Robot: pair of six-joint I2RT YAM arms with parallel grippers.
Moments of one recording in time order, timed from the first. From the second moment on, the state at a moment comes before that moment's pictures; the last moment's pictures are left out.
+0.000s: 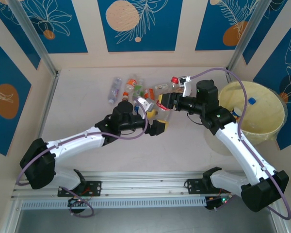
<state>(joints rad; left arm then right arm) -0.87 1.39 0.93 0.21 0.37 -0.34 0.41 1.09 1.09 -0.39 -0.50 0.55</state>
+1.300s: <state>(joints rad) -0.83 1.19 0.67 0.23 -0.36 -0.52 0.34 0.84 1.39 -0.67 0.20 0.11</state>
